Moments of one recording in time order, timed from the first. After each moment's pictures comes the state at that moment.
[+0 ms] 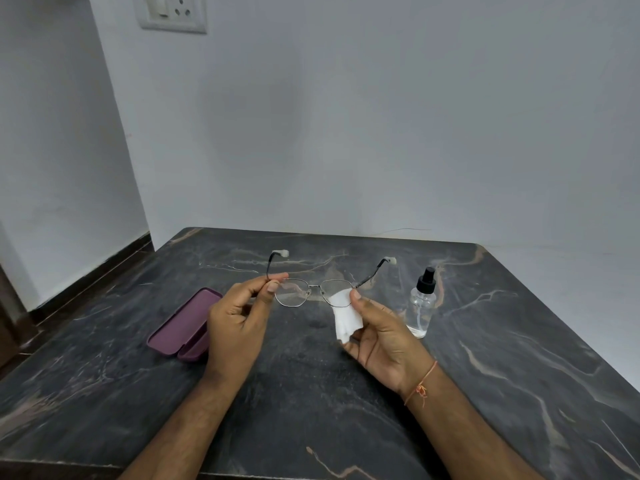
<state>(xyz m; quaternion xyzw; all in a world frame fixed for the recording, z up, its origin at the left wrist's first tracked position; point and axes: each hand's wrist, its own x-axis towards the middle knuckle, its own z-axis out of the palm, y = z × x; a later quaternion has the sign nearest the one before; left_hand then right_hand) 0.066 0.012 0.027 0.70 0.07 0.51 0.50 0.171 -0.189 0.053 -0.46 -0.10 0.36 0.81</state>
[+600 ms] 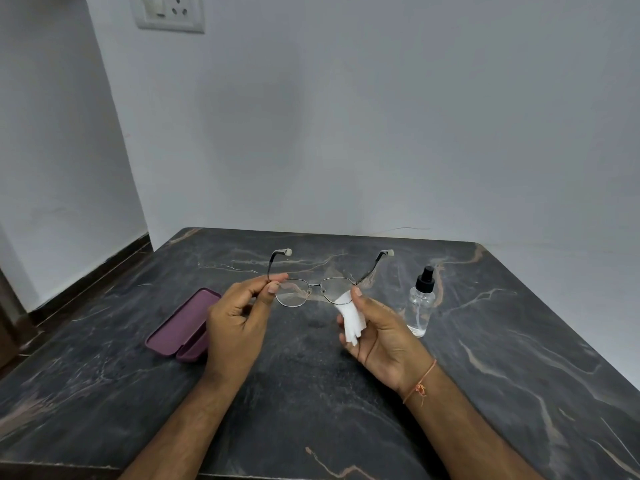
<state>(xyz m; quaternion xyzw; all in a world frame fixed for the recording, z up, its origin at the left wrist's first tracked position) 0.064 0.011 0.030 0.72 0.05 0.53 0.45 0.173 -0.188 0.054 -0.45 -0.09 0.36 0.81</state>
